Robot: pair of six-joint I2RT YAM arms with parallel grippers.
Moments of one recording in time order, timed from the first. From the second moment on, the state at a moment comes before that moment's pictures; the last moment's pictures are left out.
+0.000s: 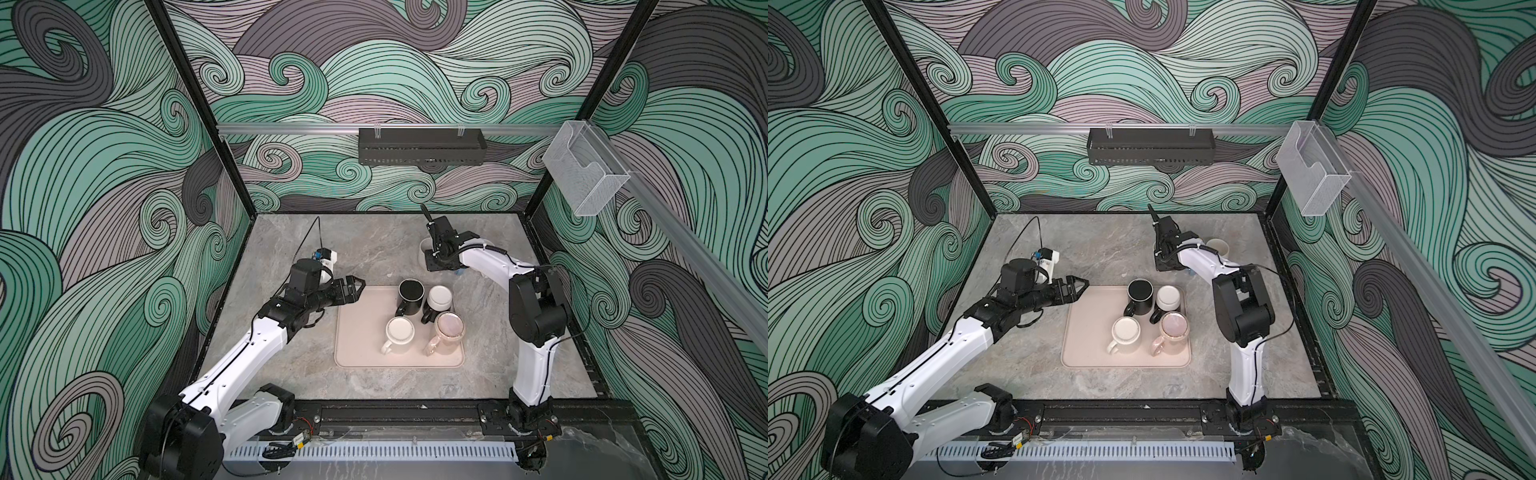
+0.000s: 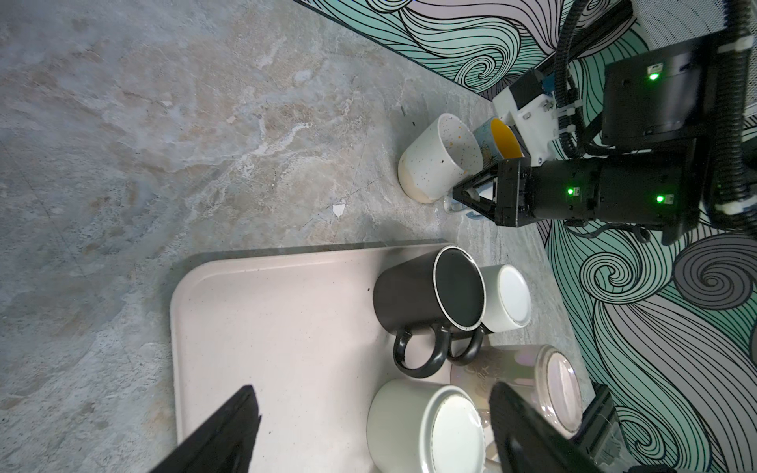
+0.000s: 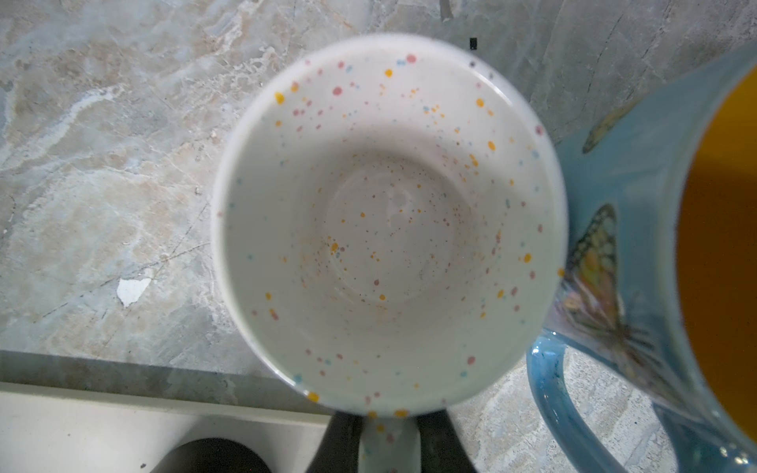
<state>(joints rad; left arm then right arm) -0.37 1.06 0.73 -0.28 0.30 -0.52 0.43 1.98 1.53 -0.67 0.15 0.22</state>
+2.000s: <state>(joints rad) -0.45 1.13 0.73 -0.28 0.28 -0.53 0.65 1.40 1.24 -0.52 0.00 0.27</state>
